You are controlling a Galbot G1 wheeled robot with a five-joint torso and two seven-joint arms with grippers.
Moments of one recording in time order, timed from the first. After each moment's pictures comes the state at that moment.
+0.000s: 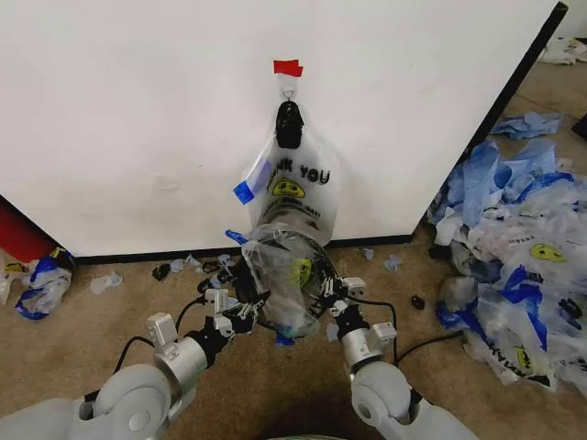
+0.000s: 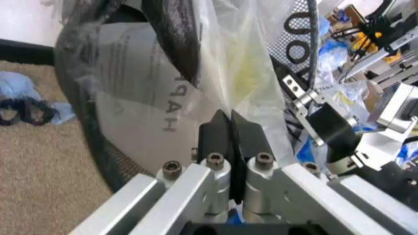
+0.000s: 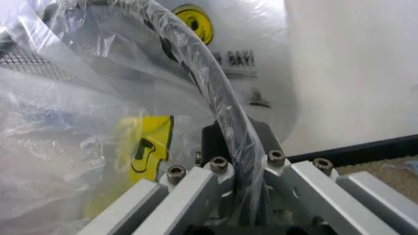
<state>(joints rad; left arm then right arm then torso) 0.92 -0.36 0.36 -2.24 -1.42 -0.23 -0.24 -1.14 1.12 -0.11 1.91 0.57 0.21 0.40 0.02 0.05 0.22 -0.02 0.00</state>
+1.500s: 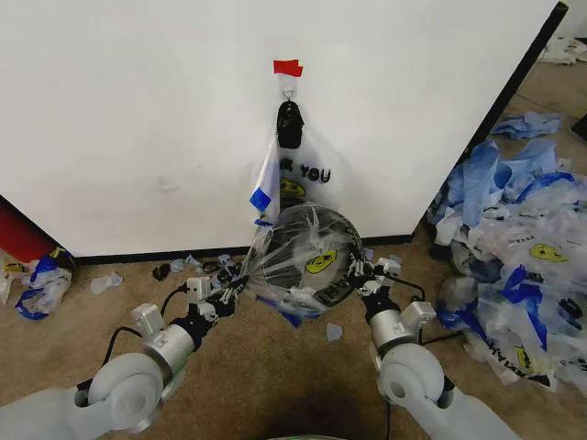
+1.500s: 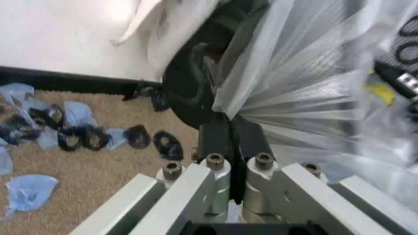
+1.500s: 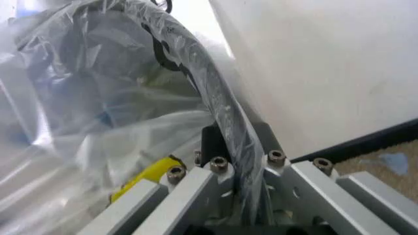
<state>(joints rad) 0.94 -0.38 0.32 -2.14 -1.37 -0.27 -0.26 -1.17 1.04 0.04 2.06 0.83 0.13 0.43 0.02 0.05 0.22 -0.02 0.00</state>
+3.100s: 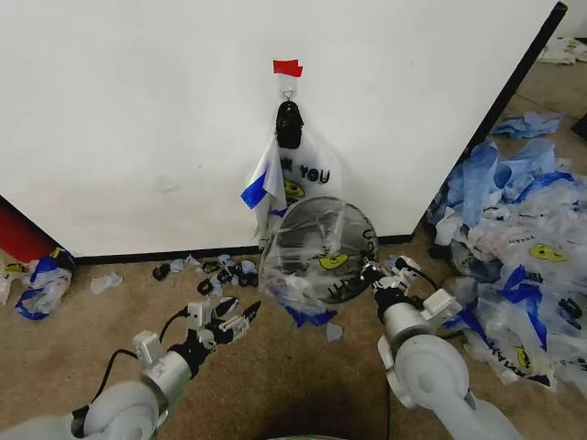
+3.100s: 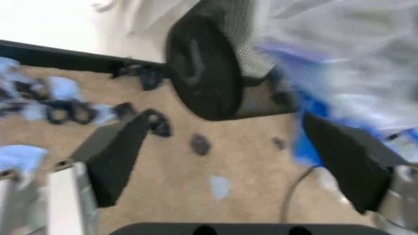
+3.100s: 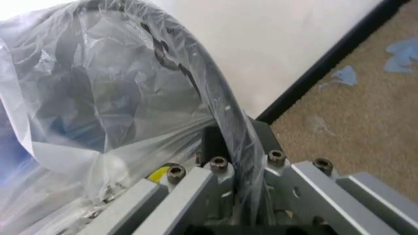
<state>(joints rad) 1.14 -0.36 0.26 -2.17 -1.29 -0.36 -0.17 -1.23 1.17 0.19 2.22 1.16 -0.02 0.71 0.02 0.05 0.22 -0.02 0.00</state>
